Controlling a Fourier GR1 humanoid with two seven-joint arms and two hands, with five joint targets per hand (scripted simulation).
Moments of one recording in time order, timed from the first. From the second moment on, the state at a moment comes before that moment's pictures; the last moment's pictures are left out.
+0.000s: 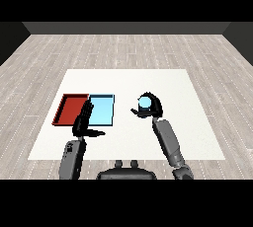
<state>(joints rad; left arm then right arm) -0.02 0.02 -0.01 -1.62 0.13 -0.14 -0.21 -0.42 0.00 0.10 -1.28 -0.06 -0.17 -0.20</state>
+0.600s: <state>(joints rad) -0.11 0.00 -0.17 -1.56 0.20 -0.04 -0.12 -0.42 0.00 0.16 -1.31 -0.08 -0.19 -0.19</state>
